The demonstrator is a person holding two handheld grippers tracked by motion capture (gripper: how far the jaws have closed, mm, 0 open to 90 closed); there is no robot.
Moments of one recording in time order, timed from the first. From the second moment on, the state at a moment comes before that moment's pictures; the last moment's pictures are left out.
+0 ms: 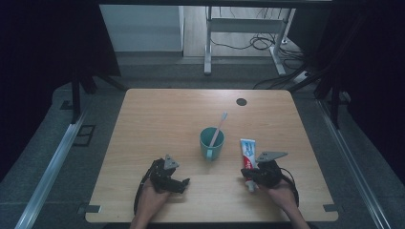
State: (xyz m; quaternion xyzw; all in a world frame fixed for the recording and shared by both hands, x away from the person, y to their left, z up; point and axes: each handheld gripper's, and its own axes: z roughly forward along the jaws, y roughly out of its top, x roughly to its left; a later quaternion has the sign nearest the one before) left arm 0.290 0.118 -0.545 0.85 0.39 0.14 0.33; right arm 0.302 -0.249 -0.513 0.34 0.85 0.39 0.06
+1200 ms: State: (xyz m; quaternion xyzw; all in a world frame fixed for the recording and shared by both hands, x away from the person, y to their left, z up) left arm 0.290 0.118 -0.545 0.85 0.39 0.14 0.33; right arm 0.299 -0.288 -0.495 0.39 0.84 0.36 0.10
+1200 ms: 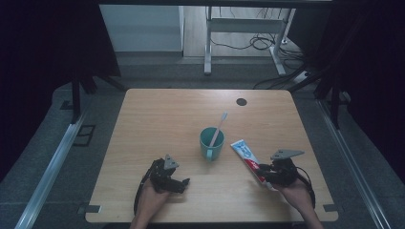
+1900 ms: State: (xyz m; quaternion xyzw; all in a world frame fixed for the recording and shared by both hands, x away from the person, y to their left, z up) left arm 0.290 0.118 -0.545 0.85 0.39 0.14 0.33; right arm 0.327 -0.276 -0.490 0.42 0.87 0.27 0.06
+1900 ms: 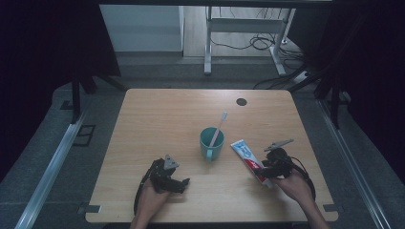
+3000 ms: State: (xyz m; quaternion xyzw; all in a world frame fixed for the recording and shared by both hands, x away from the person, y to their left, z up) left arm 0.290 0.118 -0.544 0.85 0.39 0.14 0.33; right arm 0.382 -0.235 -0.492 0.44 0.89 0.10 0.00
